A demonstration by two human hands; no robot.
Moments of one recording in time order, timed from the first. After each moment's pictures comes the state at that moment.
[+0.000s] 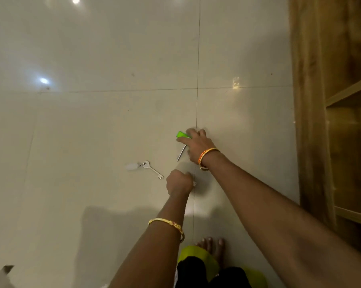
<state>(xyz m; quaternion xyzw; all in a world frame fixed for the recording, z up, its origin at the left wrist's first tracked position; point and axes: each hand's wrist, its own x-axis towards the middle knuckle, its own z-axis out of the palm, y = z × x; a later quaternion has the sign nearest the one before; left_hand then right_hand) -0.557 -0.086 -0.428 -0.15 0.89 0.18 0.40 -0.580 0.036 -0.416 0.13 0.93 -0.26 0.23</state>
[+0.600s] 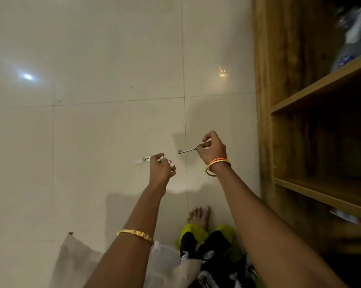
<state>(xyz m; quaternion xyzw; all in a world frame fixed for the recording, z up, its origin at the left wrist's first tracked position) -0.575 -0.083 -0.224 -0.23 0.77 0.47 0.38 -0.516 0.047 -0.256 0.51 0.65 -0.56 0.04</state>
